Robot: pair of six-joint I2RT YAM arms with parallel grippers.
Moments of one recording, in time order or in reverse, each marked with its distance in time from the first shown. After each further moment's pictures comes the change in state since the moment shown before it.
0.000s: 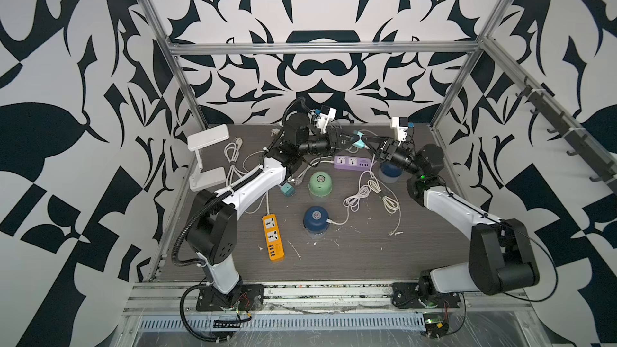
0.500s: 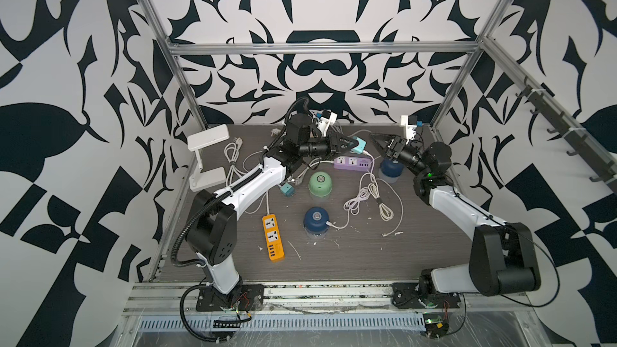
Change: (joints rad) left arm 0.000 -0.006 0.014 -0.125 0.005 0.061; right arm -0.075 -0.015 0.007 -0.059 -0.019 -0.041
